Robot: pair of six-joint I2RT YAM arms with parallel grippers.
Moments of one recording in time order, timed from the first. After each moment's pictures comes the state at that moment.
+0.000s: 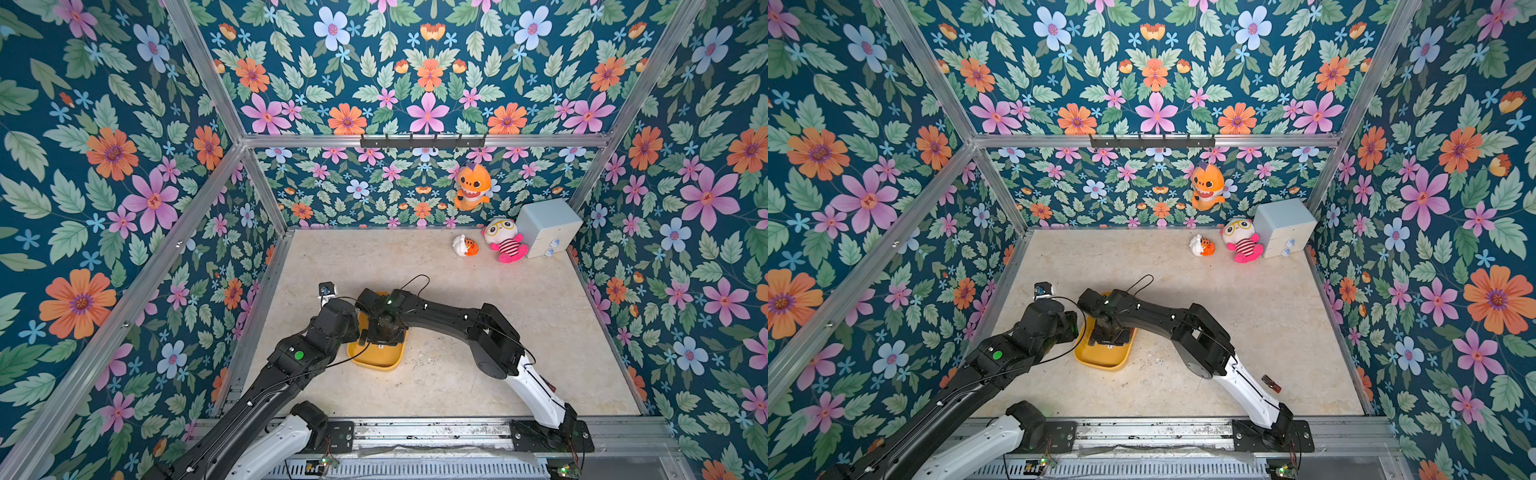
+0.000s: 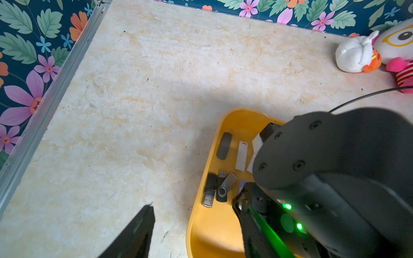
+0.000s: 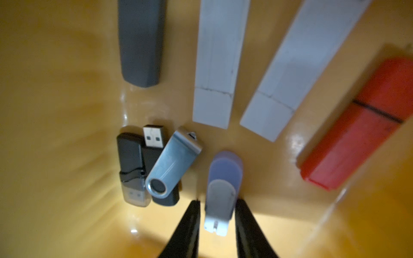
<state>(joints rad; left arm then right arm) -0.63 0.81 0.79 -0.79 -0.44 -0.55 1.08 2.36 1.99 -0.94 -0.06 1.05</state>
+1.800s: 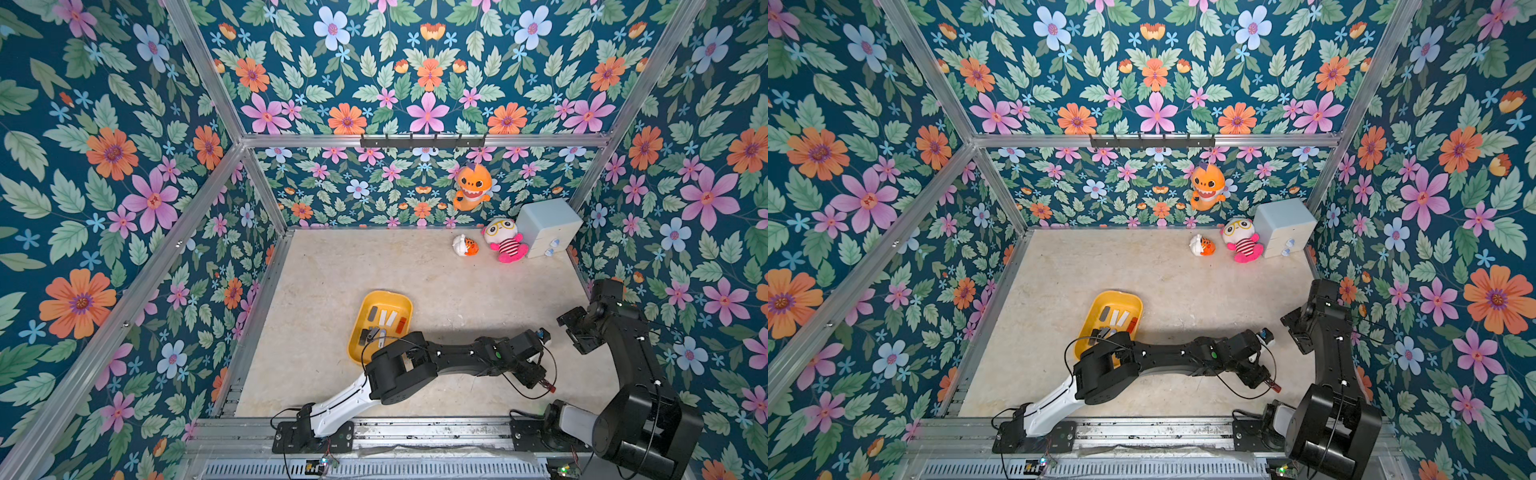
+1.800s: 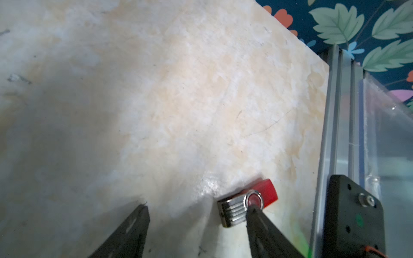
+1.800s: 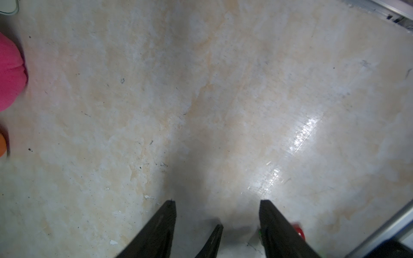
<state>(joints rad) -1.34 2.41 1.81 -0.14 0.11 -0.33 -0.35 1.21 0.88 -0.93 -0.06 0.73</state>
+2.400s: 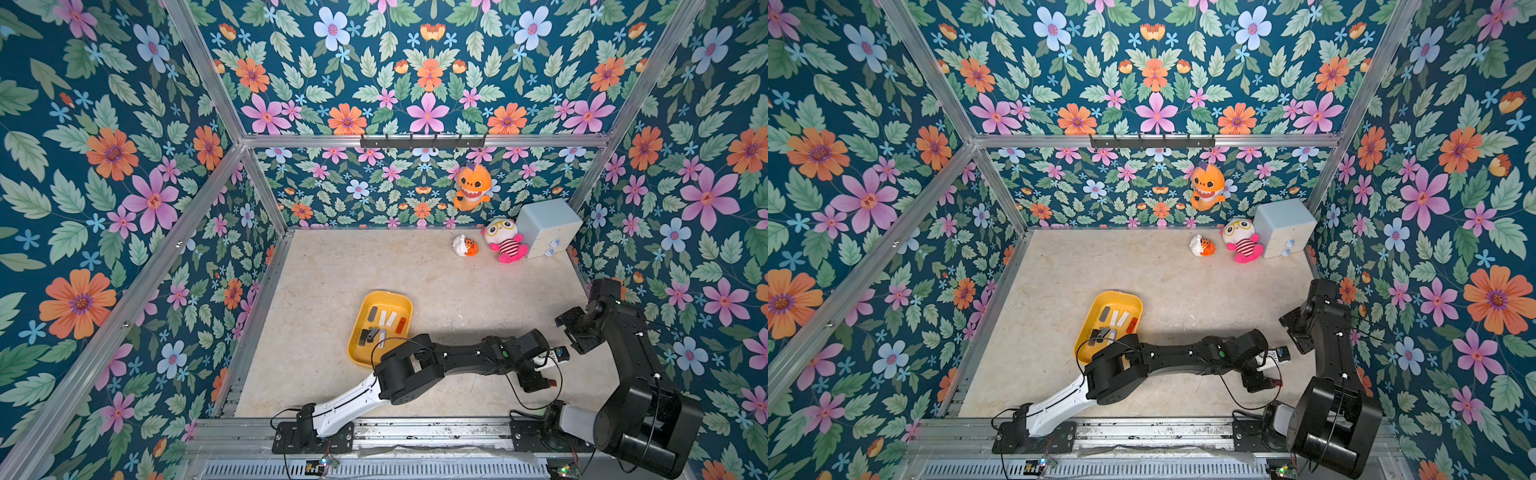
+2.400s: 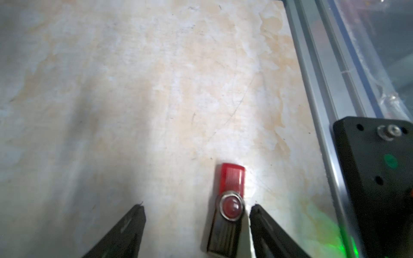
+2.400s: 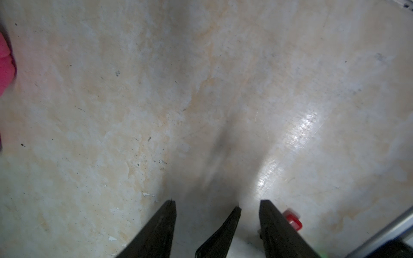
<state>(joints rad) -1.34 2.52 1.97 -0.20 0.25 0.15 -0.35 1.24 0.88 -0.93 -0.08 0.72</state>
